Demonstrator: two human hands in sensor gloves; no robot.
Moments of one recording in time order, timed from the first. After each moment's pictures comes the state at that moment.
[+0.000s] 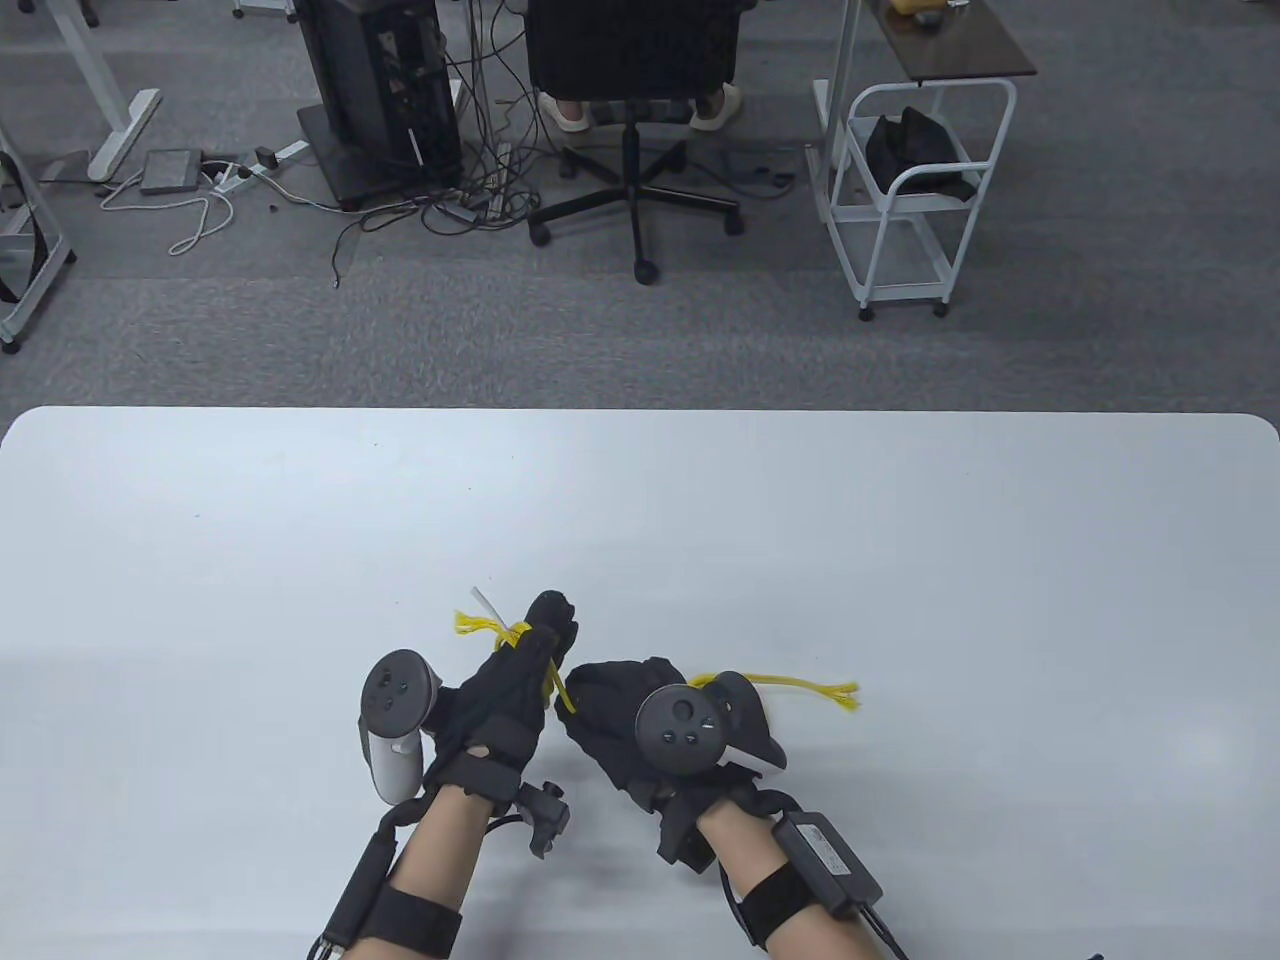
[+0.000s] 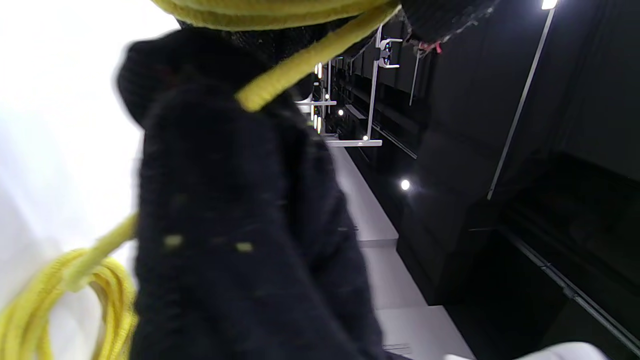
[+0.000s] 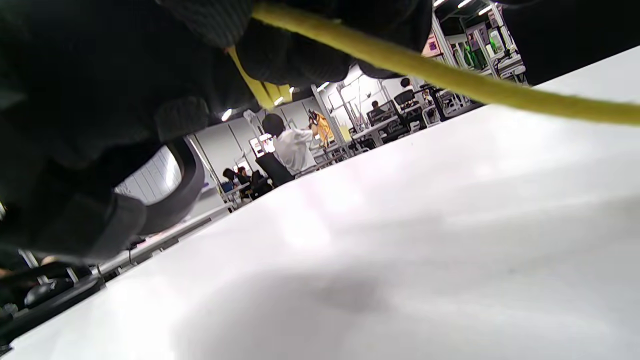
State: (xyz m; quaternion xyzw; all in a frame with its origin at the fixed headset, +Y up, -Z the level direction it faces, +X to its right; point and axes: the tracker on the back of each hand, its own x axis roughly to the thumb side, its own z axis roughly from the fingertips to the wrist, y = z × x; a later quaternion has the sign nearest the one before) left_hand -0.180 -0.735 -0.311 -0.04 -0.13 0.70 0.70; right_hand 0.017 -0.726 -0.306 0.35 0.02 0.90 0.26
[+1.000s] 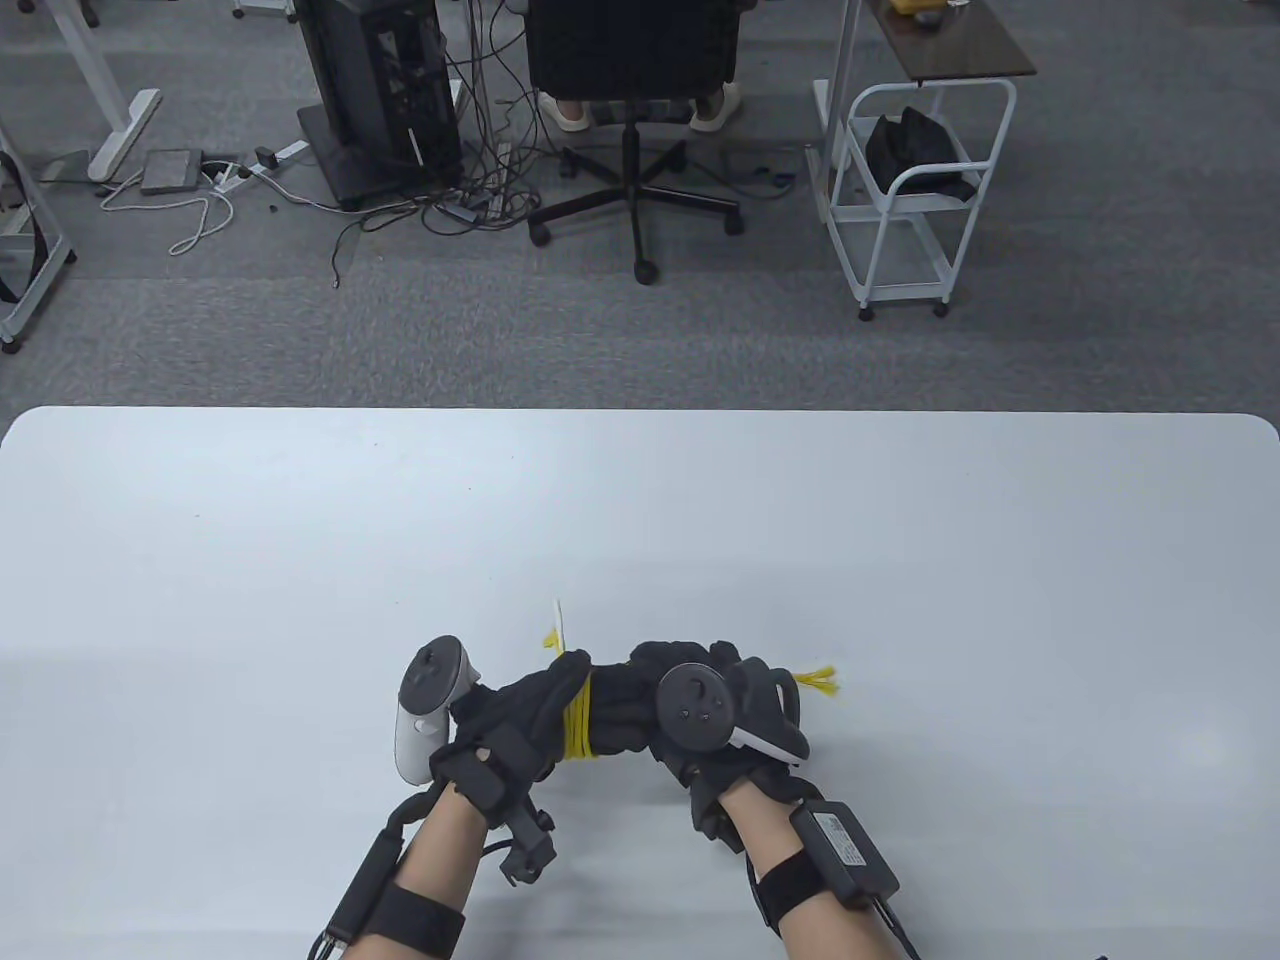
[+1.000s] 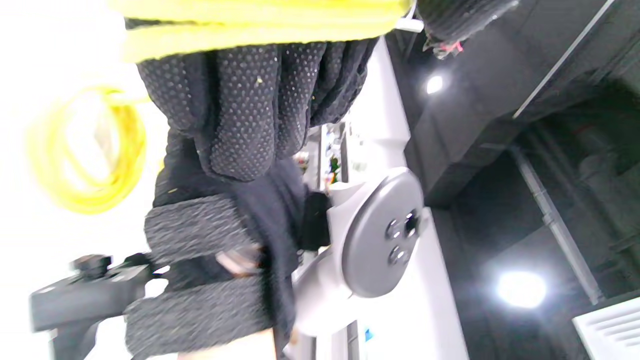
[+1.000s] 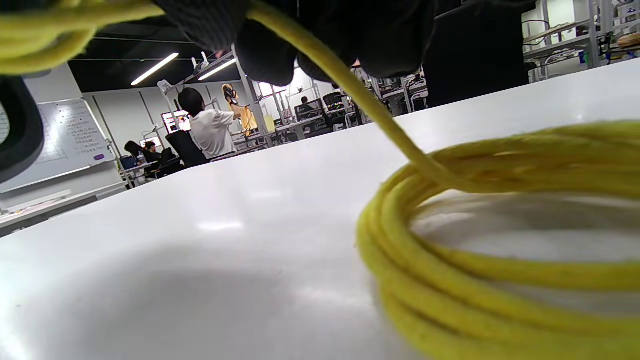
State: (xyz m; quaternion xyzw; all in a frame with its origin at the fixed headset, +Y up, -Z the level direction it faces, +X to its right) left_hand -0.152 -0.741 -0.315 -0.23 -0.24 0.70 0.64; right_hand 0.050 -0.731 -0.326 0.24 0.01 0.96 0.17
